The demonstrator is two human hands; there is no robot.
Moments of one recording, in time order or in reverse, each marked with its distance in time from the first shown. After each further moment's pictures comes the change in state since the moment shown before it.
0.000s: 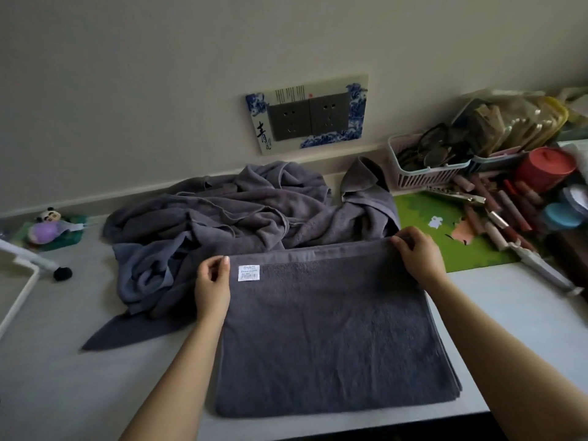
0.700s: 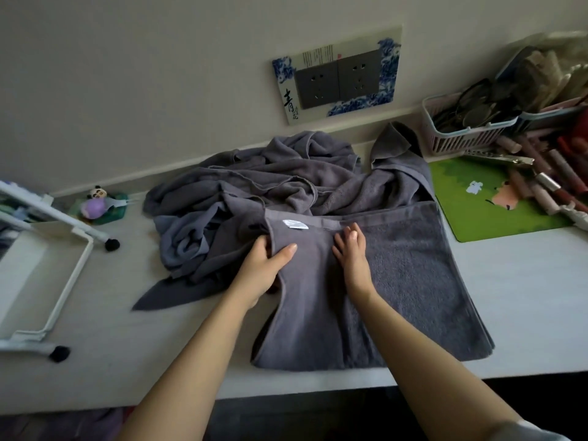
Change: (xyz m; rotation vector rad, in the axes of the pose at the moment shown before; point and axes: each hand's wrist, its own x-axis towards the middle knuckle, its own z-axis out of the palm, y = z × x) left_hand -0.047 0.029 -0.021 -0.039 -0.477 -0.071; right_hand -0.119 -0.085 0.126 1.162 -0.272 0.247
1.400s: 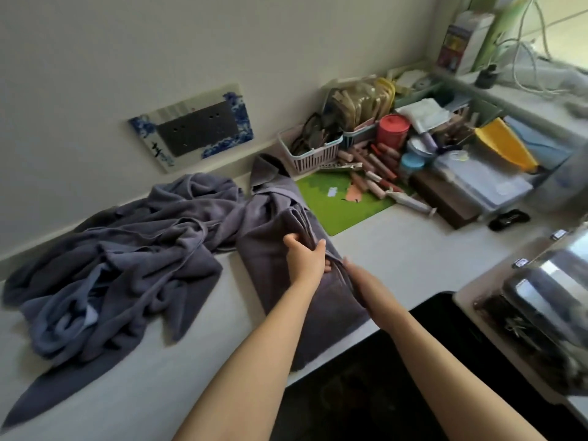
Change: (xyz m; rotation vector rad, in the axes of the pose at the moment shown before) left_hand -0.026 0.030 0.253 0.073 -0.115 0.031; right_hand -0.099 -0.088 -0.171 -0.220 0.120 0.125
